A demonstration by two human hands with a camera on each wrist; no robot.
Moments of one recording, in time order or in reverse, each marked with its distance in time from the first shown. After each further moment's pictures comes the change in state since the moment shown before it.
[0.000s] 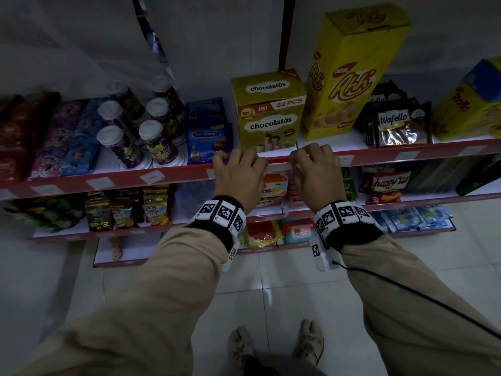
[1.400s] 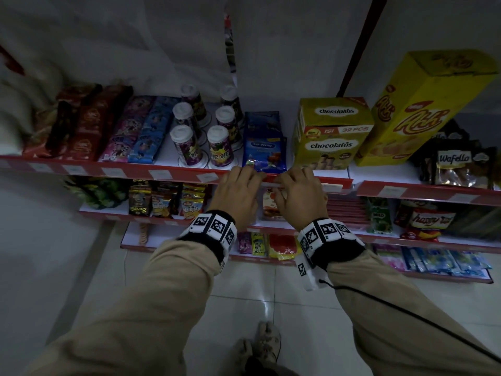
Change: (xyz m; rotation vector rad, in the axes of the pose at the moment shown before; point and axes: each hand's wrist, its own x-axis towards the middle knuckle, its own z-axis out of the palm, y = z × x) left_hand -0.048 -0.090 -0.020 -0.080 -0.228 -0.062; right_hand 0.024 -0.108 0.029 0.066 -0.186 -0.146
